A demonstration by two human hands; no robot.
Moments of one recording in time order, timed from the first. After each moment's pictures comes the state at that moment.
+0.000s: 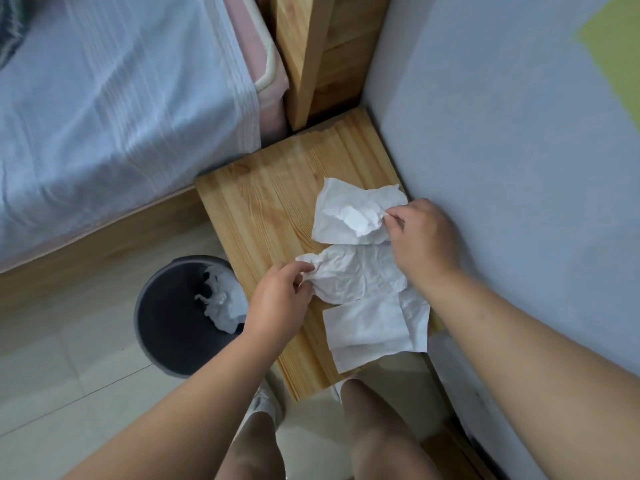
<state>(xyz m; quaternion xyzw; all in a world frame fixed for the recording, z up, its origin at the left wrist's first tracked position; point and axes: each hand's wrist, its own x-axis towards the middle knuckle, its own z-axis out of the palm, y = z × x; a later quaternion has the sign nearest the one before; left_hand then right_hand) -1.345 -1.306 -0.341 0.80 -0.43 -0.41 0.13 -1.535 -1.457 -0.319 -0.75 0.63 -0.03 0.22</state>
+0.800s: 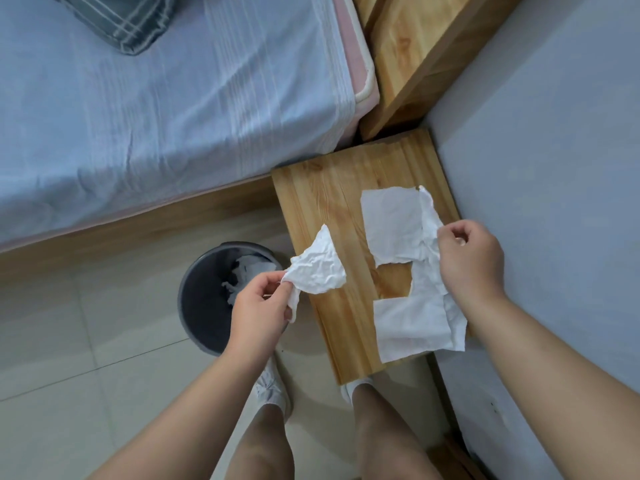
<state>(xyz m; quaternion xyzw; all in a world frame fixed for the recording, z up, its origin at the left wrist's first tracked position) -1.259 -1.222 -0.291 0.78 -0.09 -0.48 0.38 -1.487 -1.409 -0.262 -0.58 0.74 -0.12 0.32</state>
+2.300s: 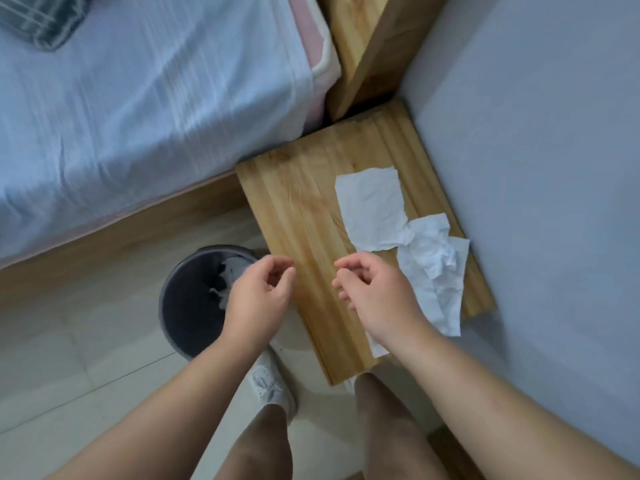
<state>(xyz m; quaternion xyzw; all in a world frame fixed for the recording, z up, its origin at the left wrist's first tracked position) -1.266 -1.254 -0.314 0.81 -0.31 -0.43 0.25 -1.441 -1.328 -0.278 -0.52 0.62 -0.07 0.58</state>
